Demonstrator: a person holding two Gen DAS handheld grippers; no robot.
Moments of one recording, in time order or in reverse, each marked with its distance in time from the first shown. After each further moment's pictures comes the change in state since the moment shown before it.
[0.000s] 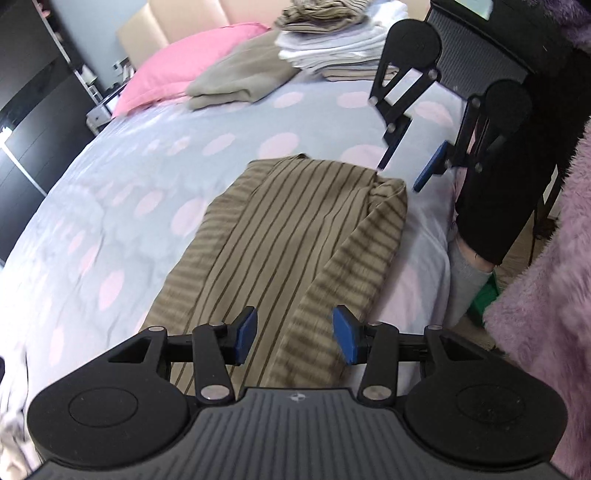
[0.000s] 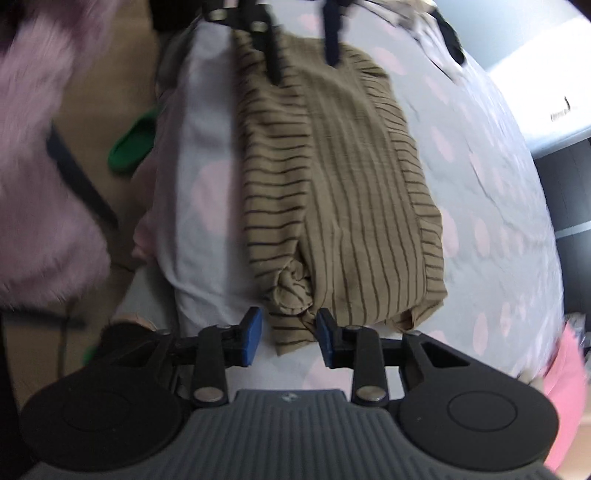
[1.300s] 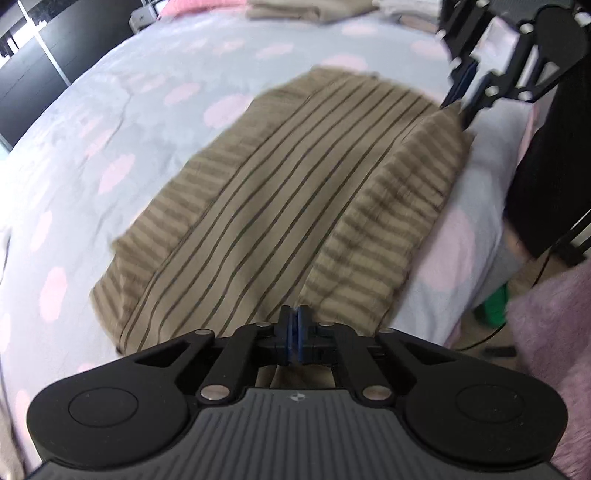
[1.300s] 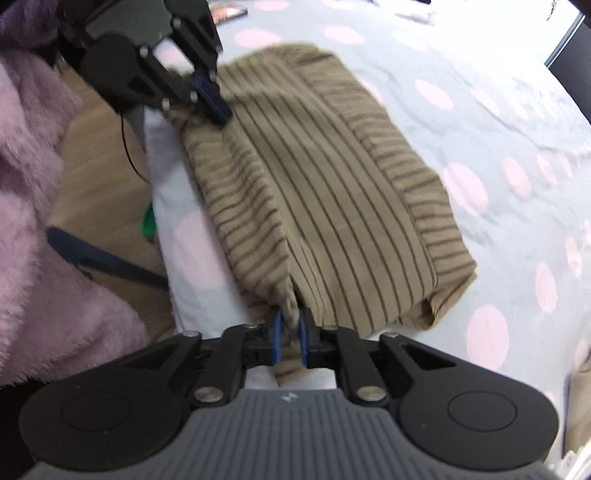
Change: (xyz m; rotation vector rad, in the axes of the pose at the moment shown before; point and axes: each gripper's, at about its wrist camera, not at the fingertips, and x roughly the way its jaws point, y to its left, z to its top) left arm 0.027 0.036 -0.045 -0.290 0.218 0.001; right arm 0.016 -0.087 -0.015 0.357 0.010 0.286
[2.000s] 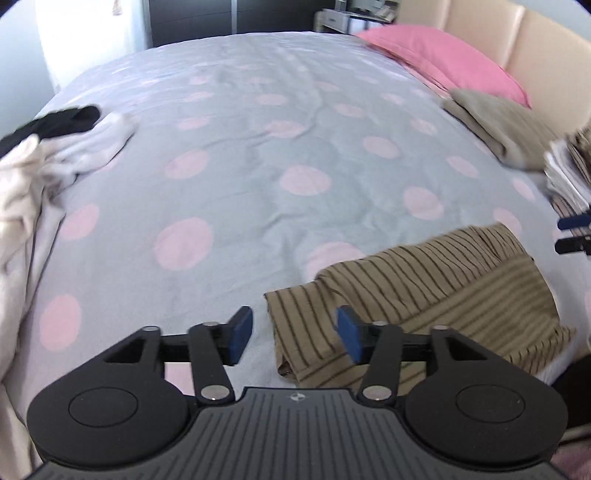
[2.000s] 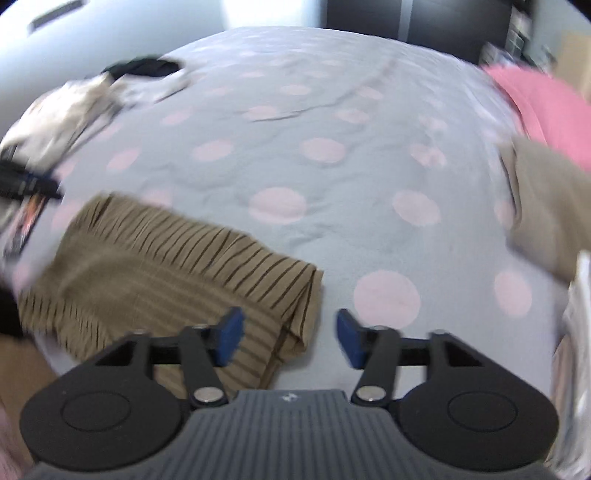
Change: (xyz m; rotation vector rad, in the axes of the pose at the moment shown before) left arm -0.035 0.150 -0.016 -0.661 -0.137 0.052; right arm -0.031 -0.101 -0.041 0.854 -0.288 -0.198
